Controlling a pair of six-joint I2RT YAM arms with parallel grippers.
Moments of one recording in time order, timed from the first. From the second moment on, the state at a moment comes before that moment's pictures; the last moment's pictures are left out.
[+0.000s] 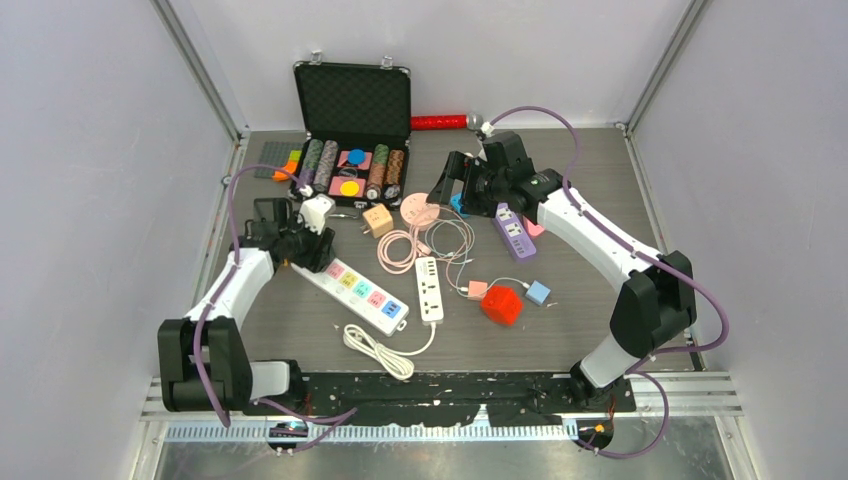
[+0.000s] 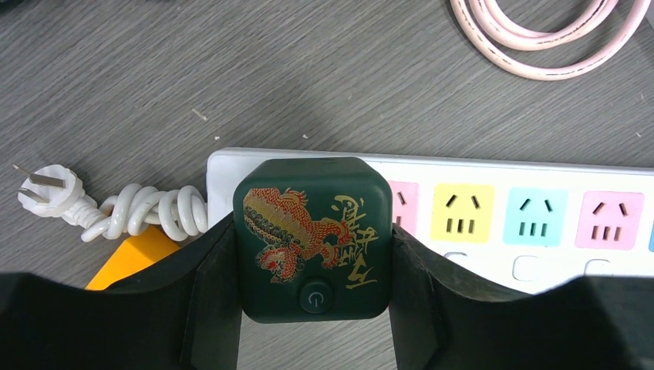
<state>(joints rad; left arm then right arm) 0.02 1.29 0.79 -0.43 0.35 0.47 0.52 1.60 1.39 -0.46 -0.23 0.68</state>
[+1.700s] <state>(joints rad) 0.02 1.00 0.88 -0.19 0.34 0.01 0.51 1.60 1.43 -0.49 -0.07 0.57</state>
